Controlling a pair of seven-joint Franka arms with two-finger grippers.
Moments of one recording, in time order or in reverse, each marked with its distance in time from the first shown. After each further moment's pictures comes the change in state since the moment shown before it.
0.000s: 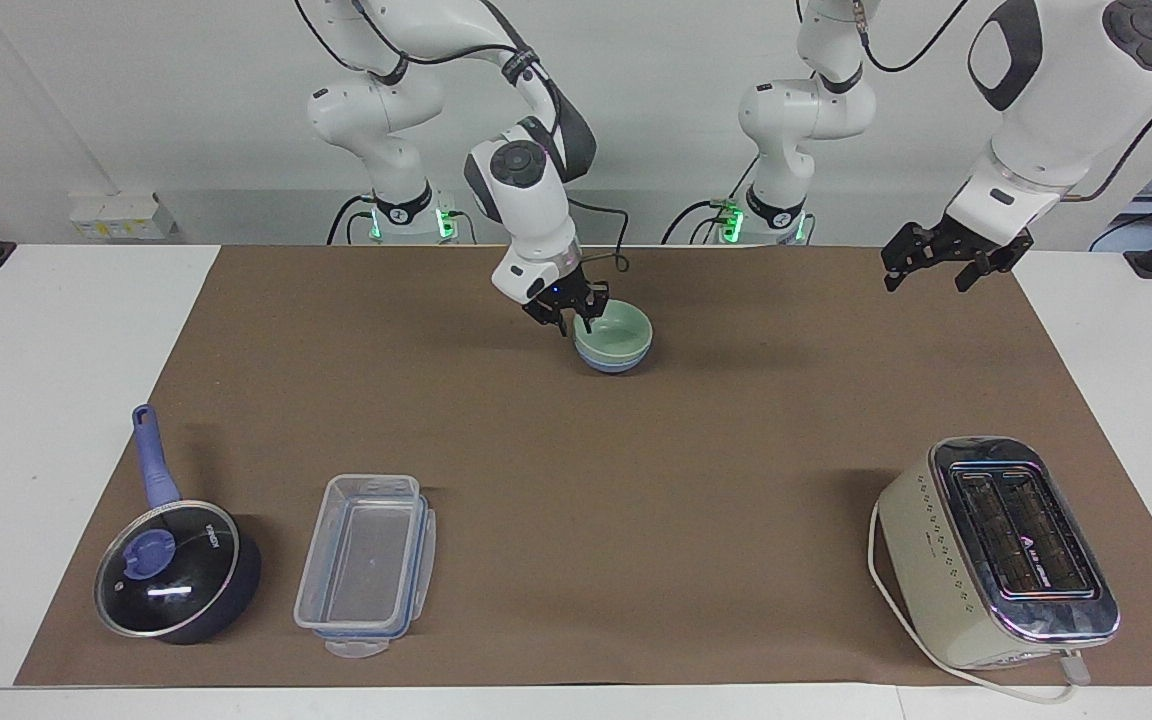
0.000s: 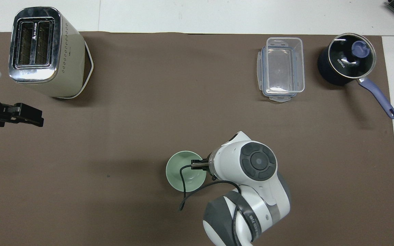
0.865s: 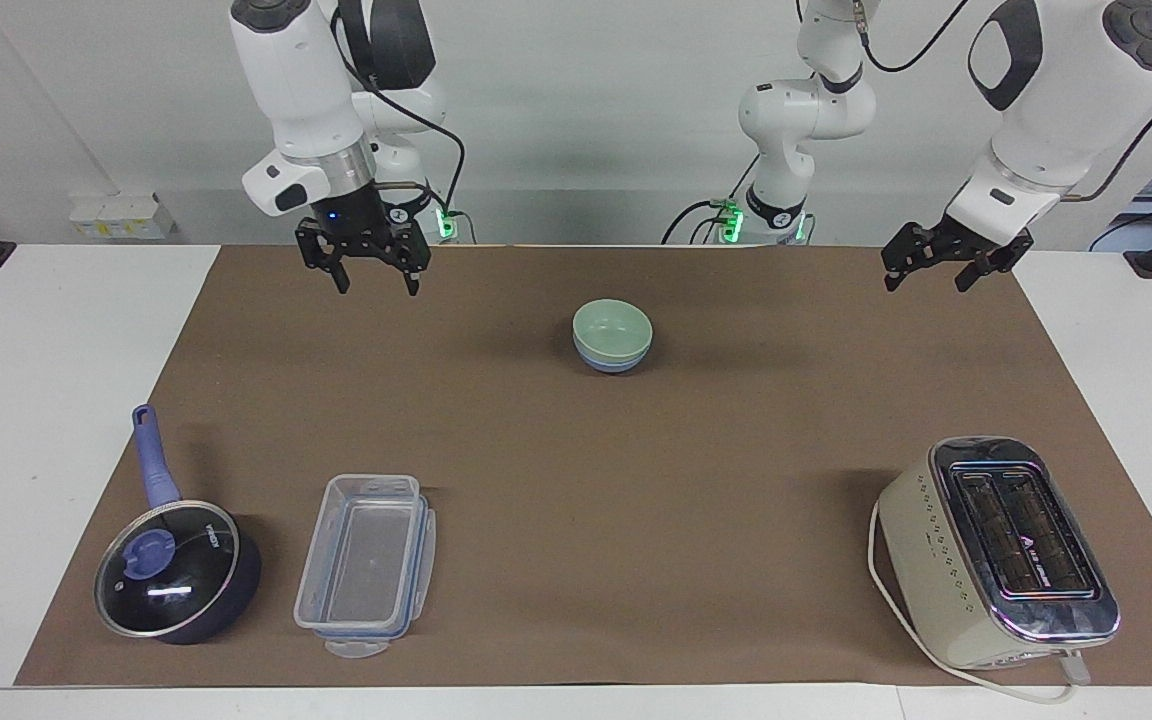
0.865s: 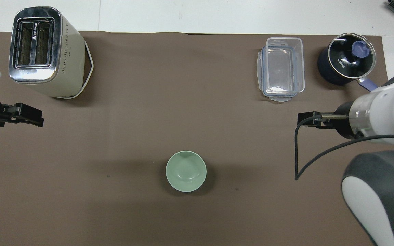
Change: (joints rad) left arm 0.000 0.000 0.000 0.000 0.000 0.000 0.000; right arm -0.428 -0.151 -0.012 0.338 -0.231 -0.465 -0.203
